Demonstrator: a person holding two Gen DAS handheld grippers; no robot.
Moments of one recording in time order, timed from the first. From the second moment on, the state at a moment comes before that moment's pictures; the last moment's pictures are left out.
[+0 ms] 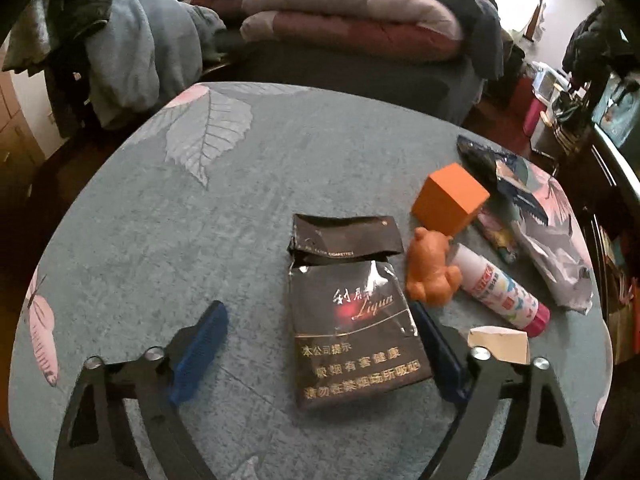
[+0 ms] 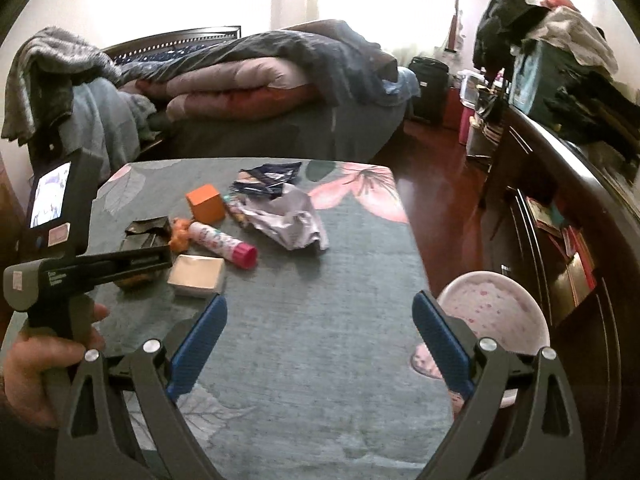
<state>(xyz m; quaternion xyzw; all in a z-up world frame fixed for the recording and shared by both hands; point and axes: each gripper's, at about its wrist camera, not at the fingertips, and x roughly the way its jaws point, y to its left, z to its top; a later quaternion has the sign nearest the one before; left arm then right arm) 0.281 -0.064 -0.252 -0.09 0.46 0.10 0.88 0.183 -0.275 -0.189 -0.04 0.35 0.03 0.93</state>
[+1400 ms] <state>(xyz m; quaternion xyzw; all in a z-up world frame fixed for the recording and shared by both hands) 0.223 0.024 -0.195 -0.12 0.38 0.07 0.92 0.229 -0.177 -0.229 -0.03 0.41 0.06 0.91</state>
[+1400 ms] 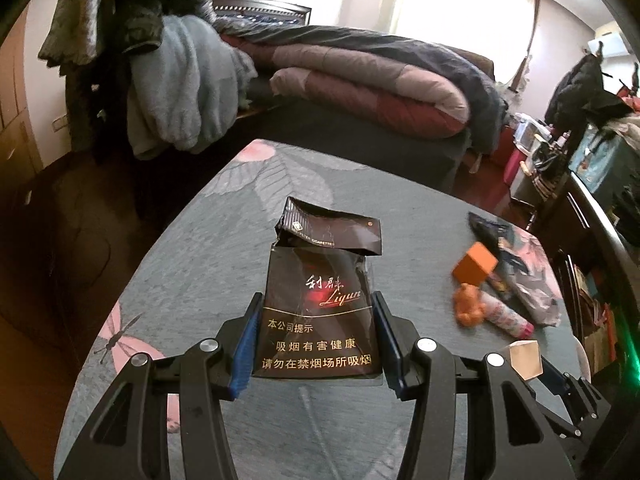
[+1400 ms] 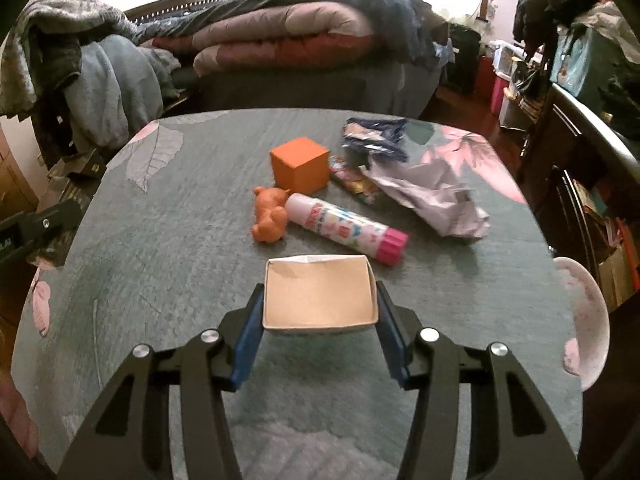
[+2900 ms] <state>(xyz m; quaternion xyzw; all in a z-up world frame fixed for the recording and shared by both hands) 0.238 -0.327 -0.180 0.04 0.37 -0.27 0.89 0.136 -0.509 -0.237 0.13 0.36 -0.21 0.90</state>
